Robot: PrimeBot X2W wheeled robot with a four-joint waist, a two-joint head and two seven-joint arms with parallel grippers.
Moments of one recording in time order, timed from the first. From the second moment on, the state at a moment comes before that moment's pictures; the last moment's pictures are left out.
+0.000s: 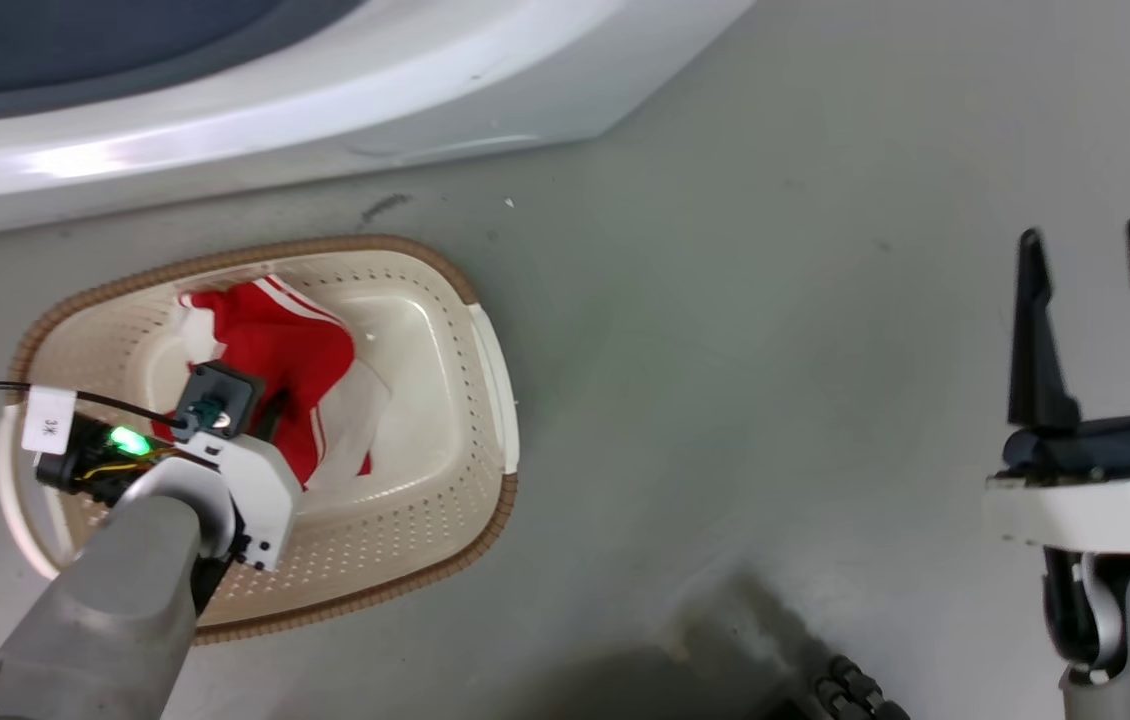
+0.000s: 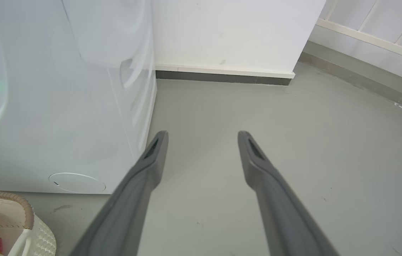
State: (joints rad) left arm -0.75 0.40 -0.74 1.06 -0.45 -0.11 -0.26; right arm -0.21 -0.05 -0.07 -0.10 0.04 0.13 -0.26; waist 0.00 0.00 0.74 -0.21
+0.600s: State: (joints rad) left arm -0.74 0.36 -0.68 1.08 -0.46 -0.10 -0.26; right arm -0.24 -0.05 -0.09 -0.09 0.03 0.13 -0.26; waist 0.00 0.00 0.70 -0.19
